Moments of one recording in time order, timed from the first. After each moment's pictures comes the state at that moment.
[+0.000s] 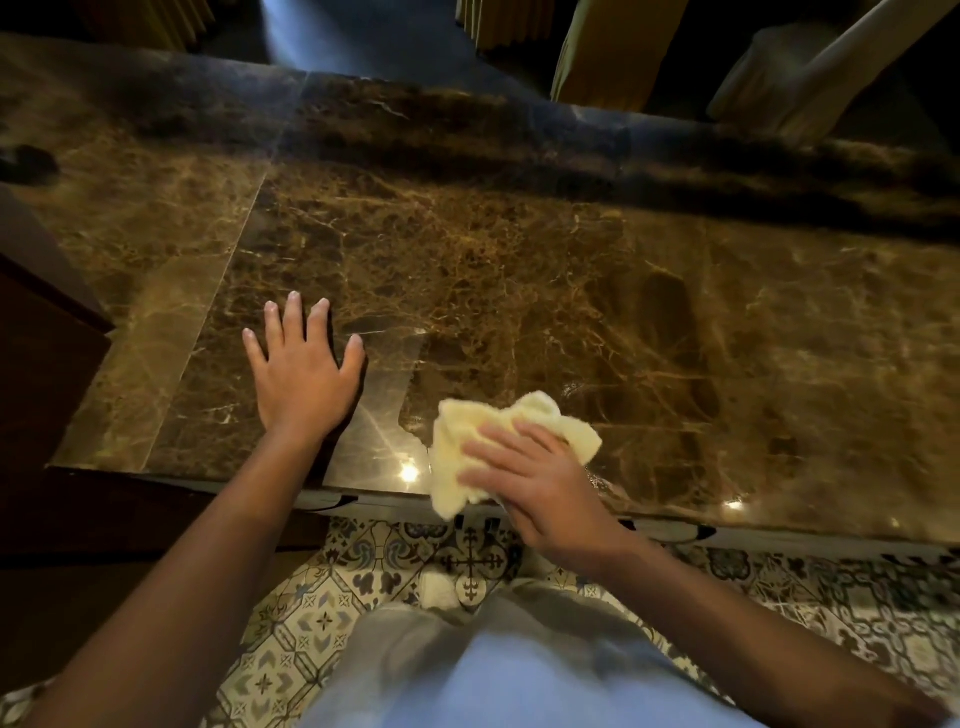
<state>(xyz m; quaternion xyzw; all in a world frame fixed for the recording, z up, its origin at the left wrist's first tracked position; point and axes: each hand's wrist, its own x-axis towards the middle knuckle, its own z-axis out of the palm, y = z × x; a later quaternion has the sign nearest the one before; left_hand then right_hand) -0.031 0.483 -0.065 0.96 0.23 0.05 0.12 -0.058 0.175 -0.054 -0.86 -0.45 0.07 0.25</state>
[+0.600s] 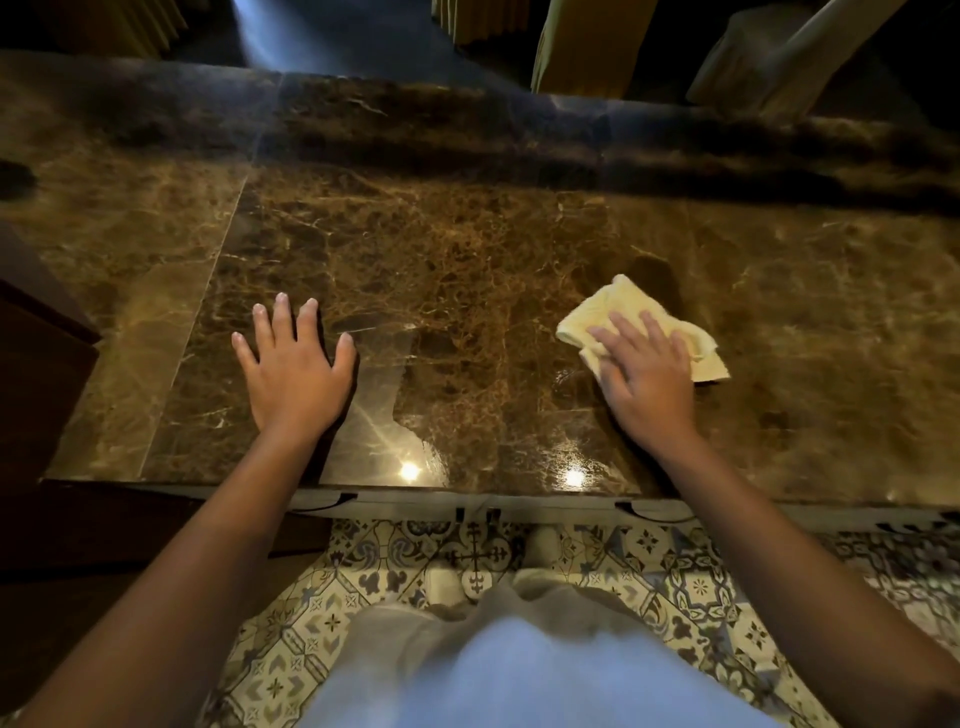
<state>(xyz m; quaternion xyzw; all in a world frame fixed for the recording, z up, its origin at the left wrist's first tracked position) -0.031 0.483 -0.065 0.97 0.23 0.04 0.11 0.034 0.108 -0.053 -0.97 -0.13 -0.01 0.19</state>
